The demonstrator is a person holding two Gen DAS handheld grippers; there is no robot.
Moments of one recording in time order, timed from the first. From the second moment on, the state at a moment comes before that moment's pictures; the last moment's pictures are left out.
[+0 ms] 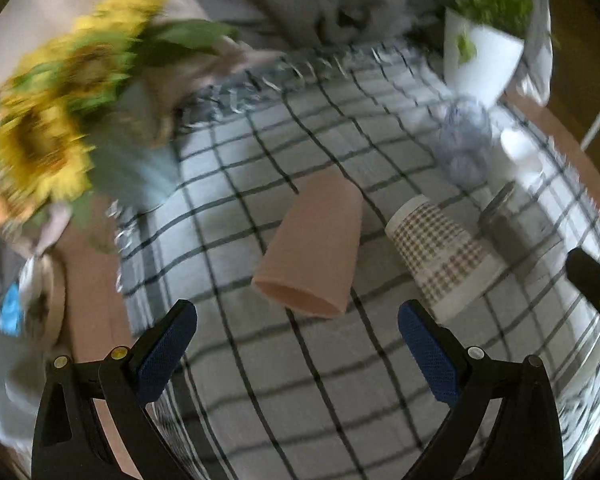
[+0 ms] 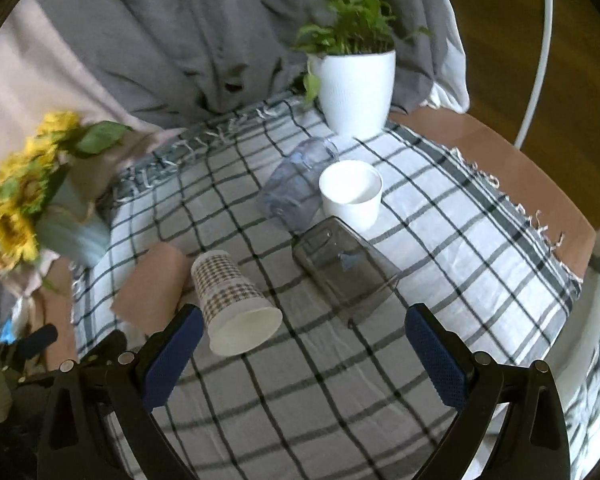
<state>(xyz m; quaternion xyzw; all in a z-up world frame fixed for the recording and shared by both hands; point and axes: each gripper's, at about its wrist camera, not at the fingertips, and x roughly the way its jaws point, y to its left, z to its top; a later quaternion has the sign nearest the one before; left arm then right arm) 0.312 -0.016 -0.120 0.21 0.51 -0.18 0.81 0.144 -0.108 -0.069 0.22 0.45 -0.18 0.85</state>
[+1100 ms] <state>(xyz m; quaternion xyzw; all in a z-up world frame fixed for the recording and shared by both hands) 0.374 -0.033 -0.186 0.17 0.63 -0.25 0.71 0.181 -0.111 -0.100 0.26 0.47 -0.29 0.79</state>
